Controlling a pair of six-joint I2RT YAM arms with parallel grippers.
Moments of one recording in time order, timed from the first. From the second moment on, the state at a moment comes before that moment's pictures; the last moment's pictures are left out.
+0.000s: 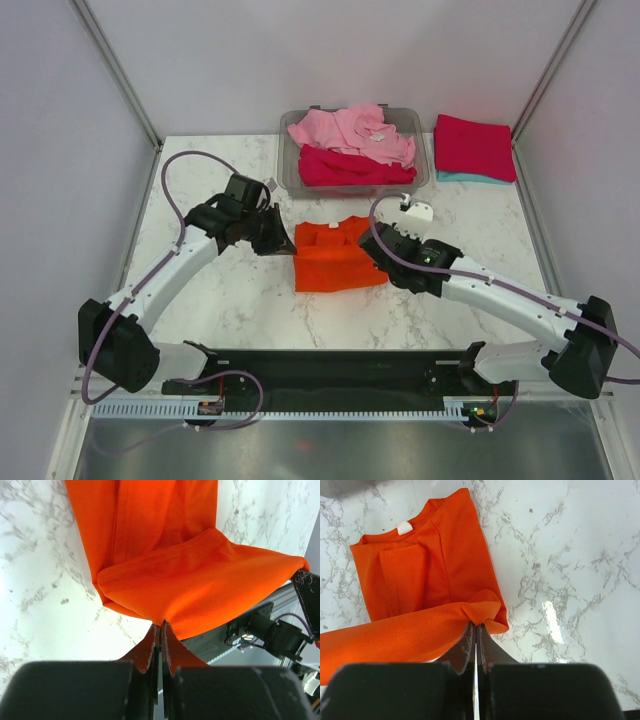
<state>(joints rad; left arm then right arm) -0.47 1.29 1.12 -0.75 0.29 -0.63 0.95 1.24 1.05 -0.81 0.71 1.10</state>
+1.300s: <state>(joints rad) -0.25 2.10 1.82 -0.78 0.40 -0.48 0.49 1.92 1.53 -0.51 0.38 0.60</state>
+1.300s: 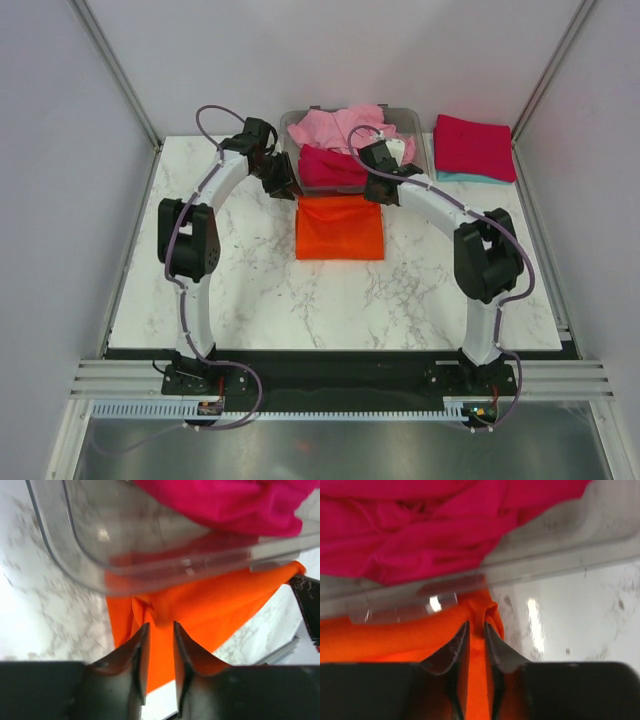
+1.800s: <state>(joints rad) -0.21 2.15 2.11 -0.97 0.33 -0.44 0.39 1.89 1.70 -0.53 0.26 0.48</state>
